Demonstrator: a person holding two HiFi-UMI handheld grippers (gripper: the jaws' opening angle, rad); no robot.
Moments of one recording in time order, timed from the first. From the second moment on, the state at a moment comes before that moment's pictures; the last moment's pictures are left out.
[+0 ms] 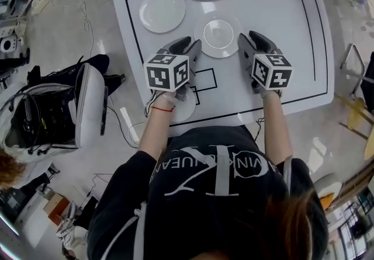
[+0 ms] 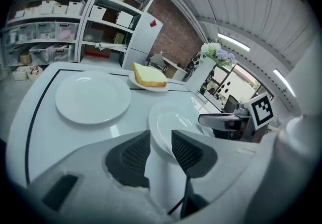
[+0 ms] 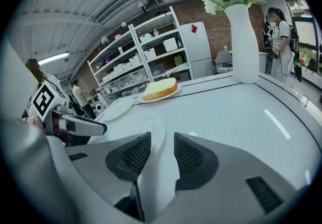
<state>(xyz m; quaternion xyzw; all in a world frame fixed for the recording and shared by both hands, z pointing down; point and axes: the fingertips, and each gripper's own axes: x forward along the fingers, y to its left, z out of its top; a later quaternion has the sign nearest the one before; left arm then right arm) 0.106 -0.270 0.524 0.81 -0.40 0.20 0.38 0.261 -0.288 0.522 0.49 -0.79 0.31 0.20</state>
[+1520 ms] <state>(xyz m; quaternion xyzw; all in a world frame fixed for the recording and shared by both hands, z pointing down) 0.065 -0.233 0.492 0.78 -0.44 0.18 0.40 0.201 -0.244 0.485 0.46 -0.81 0.33 0.15</state>
